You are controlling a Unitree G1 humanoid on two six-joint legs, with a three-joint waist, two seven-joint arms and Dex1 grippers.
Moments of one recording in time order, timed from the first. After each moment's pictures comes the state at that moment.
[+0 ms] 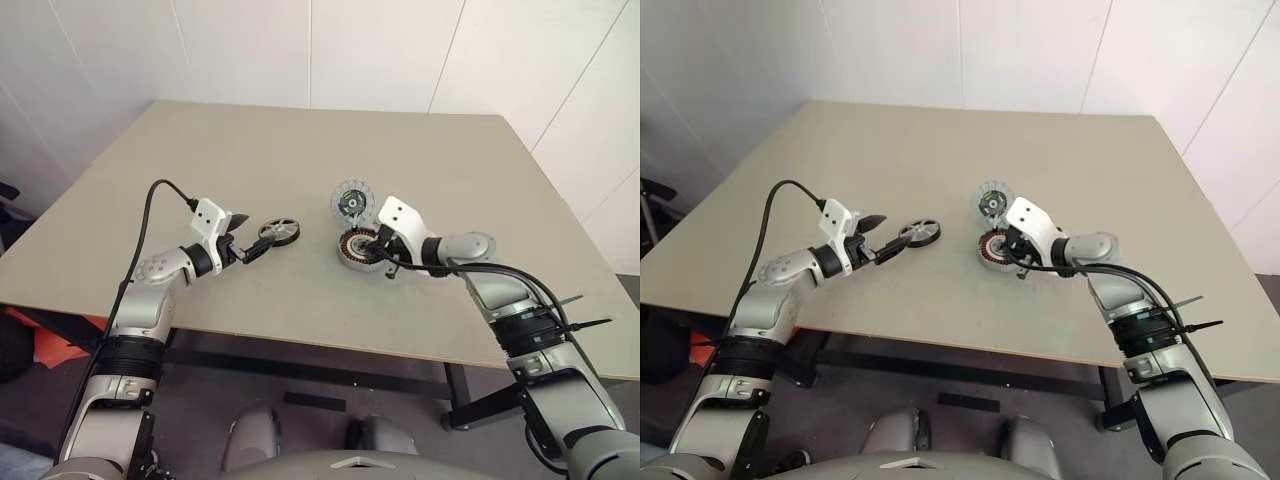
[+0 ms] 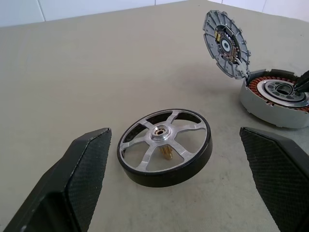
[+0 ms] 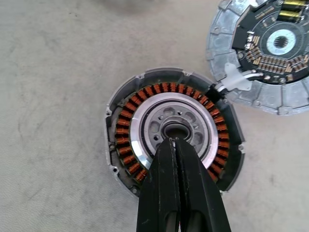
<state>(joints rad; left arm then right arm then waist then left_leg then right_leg) -0.39 0.41 0.04 0.22 -0.29 0.25 -0.75 -0.54 -0.55 0.24 0.18 -0.01 0.42 0.89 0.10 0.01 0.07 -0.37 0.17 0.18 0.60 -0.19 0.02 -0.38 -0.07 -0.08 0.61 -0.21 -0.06</state>
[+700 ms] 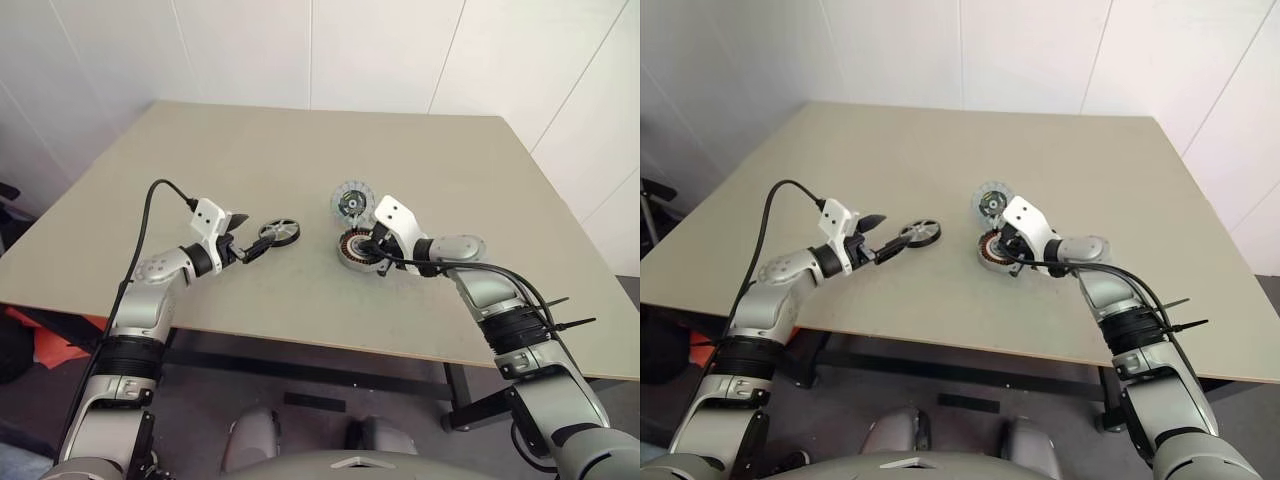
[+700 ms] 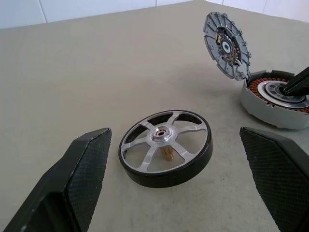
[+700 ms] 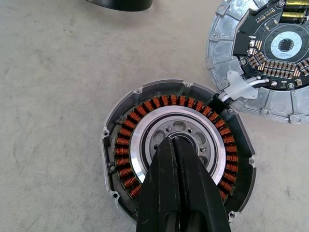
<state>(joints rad) -0.39 0.41 0.04 0.22 -0.29 0.25 -0.76 -0.55 -0.48 0.23 0.26 0.00 0.41 0.85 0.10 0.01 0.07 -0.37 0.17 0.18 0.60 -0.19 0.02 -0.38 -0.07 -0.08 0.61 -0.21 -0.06</state>
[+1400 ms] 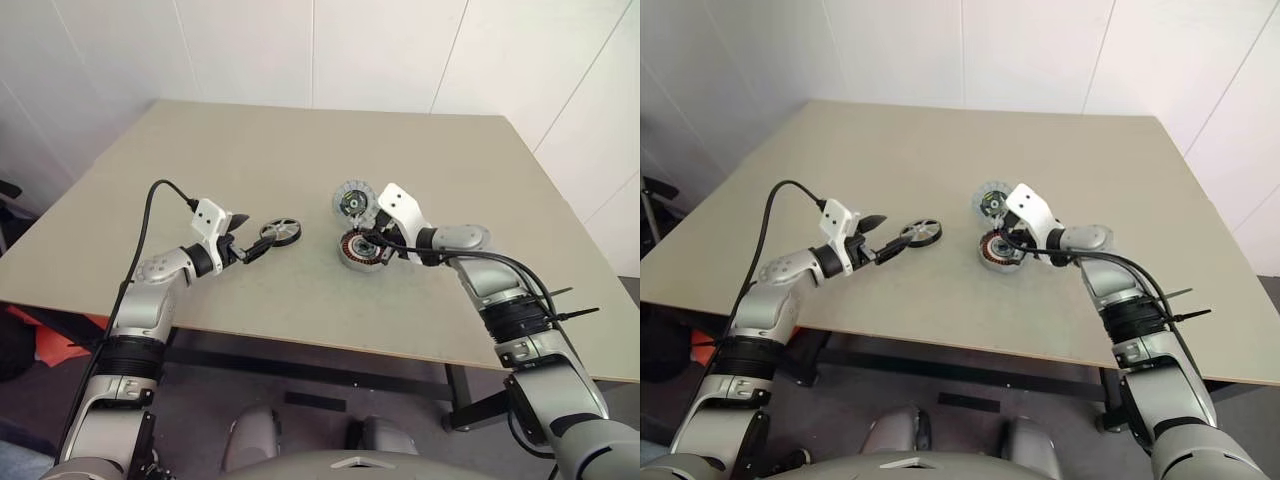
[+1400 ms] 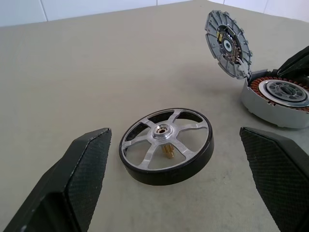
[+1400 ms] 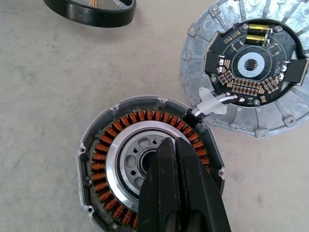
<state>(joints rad) -0.39 0.41 0.04 0.22 -0.29 0.25 -0.76 -0.60 -0.47 0.21 0.28 0.00 0.42 0.84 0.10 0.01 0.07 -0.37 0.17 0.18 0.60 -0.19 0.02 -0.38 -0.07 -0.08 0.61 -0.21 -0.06</state>
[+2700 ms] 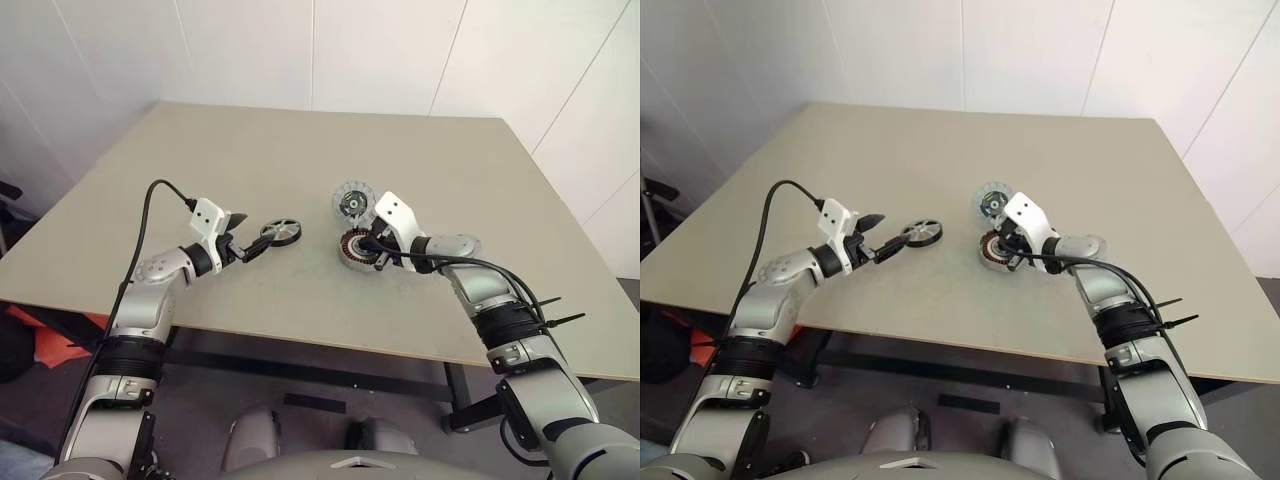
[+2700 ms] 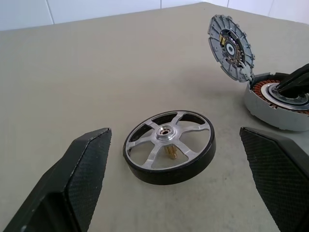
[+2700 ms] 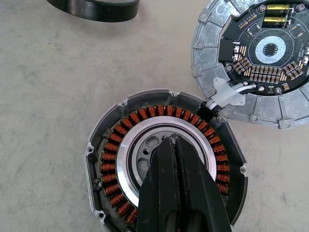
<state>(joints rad) -0.38 0.41 0.04 0.22 -0.29 0.25 -0.74 -0.58 -0.45 0.20 0.34 0.00 0.38 0.82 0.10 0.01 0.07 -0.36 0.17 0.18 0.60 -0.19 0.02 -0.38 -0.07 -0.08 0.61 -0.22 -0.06</state>
